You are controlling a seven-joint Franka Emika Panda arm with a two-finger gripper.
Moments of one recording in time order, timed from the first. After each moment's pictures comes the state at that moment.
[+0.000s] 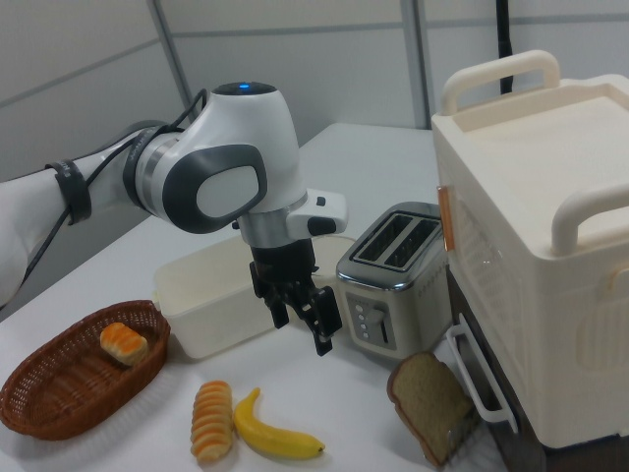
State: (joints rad) arm 0.07 0.18 -0.23 -1.58 0.00 1.68 -0.02
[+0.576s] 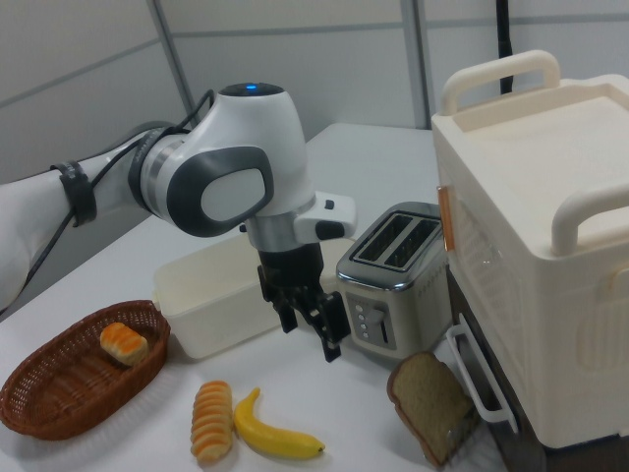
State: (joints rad) arm 0.07 0.18 -0.26 -1.58 -0.01 1.68 -0.02
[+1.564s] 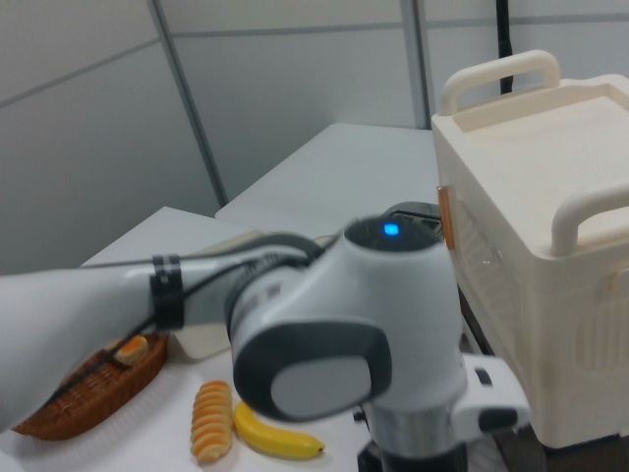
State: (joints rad) arm 0.09 0.19 -0.78 -1.74 -0.02 1.83 -0.67
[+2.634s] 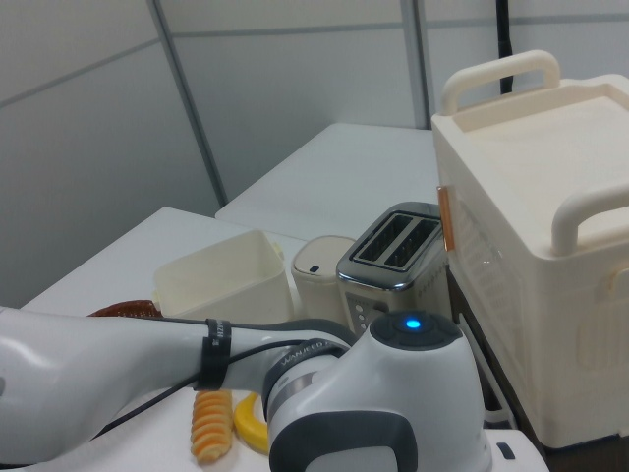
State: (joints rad) arm 0.10 0.29 -0.83 -1.87 -0.02 2.06 -0.78
